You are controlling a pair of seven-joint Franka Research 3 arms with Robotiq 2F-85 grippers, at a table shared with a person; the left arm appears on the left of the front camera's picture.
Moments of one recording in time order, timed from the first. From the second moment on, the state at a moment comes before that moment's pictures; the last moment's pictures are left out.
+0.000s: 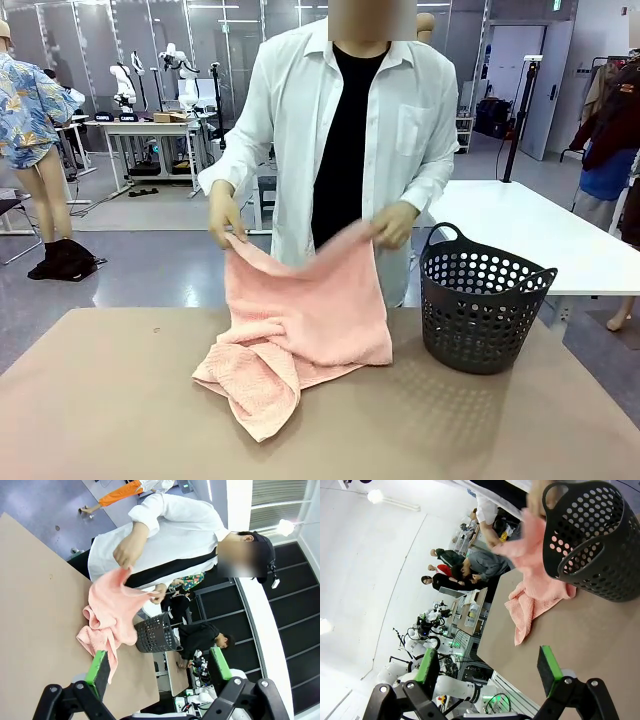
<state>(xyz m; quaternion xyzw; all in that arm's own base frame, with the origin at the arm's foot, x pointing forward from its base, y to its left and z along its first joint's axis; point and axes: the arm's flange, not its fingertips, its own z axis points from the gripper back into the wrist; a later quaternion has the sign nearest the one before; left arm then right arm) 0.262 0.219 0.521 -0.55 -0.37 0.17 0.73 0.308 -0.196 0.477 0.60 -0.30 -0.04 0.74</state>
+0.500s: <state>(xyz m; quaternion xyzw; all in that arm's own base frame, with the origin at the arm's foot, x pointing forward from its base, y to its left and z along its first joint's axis) 0.262 0.219 0.521 -0.55 -0.37 0.17 0.73 0.308 -0.196 0.477 0.60 -0.30 -0.04 0.74</state>
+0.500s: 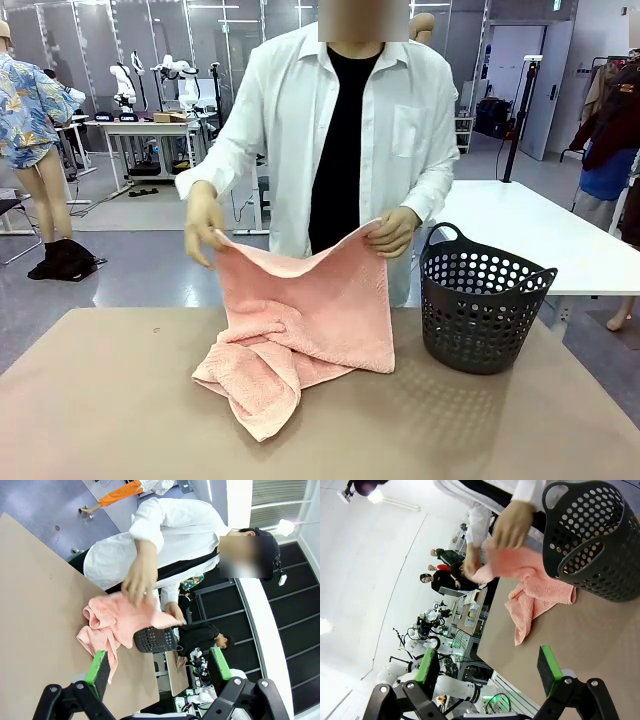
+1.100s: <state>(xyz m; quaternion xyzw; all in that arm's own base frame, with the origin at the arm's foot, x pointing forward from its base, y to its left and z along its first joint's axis) 0.262 0.219 0.521 -0.55 -0.37 0.17 0.73 0.308 -0.196 0.477 0.60 -0.30 -0.04 0.74</state>
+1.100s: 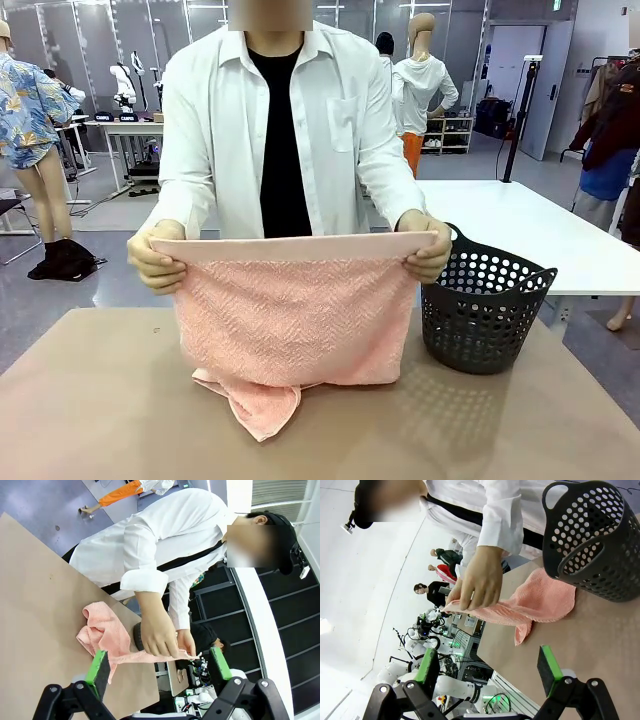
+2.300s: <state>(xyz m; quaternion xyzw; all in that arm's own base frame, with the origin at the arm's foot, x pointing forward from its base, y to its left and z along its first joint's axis) 0.268 0.172 0.634 -0.39 -0.41 -0.03 0.82 0.324 -0.157 0.603 0.43 -0.33 0.15 0.82</state>
